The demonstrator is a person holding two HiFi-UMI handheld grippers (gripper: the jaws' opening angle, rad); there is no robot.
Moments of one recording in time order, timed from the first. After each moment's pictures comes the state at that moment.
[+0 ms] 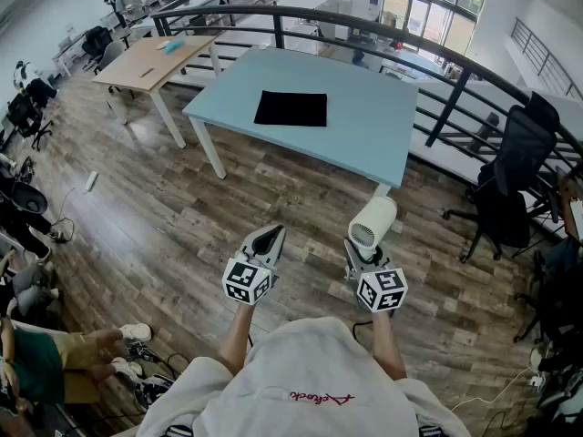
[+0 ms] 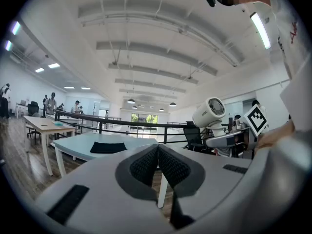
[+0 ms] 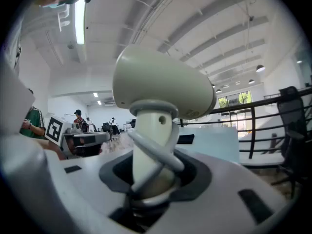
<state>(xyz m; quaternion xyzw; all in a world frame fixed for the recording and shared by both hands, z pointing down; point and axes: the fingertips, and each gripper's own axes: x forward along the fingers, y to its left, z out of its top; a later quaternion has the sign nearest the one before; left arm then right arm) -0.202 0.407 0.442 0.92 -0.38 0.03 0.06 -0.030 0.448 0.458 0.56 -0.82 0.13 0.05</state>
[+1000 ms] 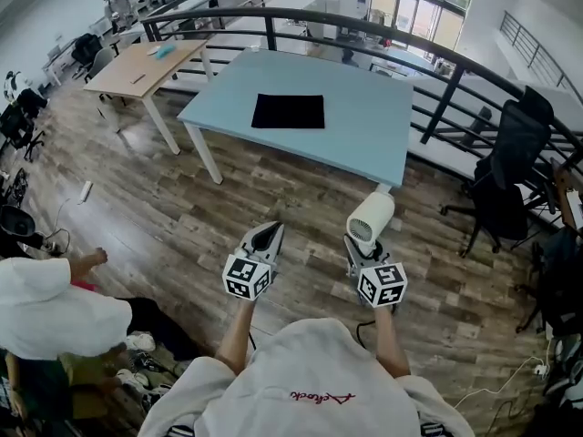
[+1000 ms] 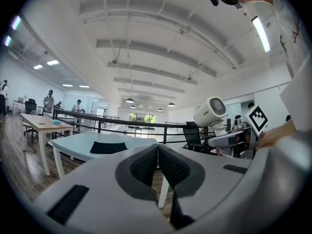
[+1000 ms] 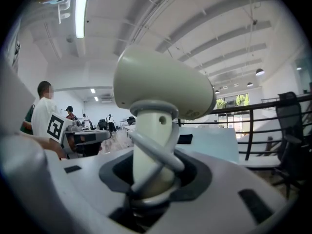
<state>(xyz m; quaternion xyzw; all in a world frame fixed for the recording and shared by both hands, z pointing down) -0.224 0.375 0.445 0.93 -0.37 0.02 0.07 -0.049 0.426 0.458 0.57 -0.81 0.12 0.07</state>
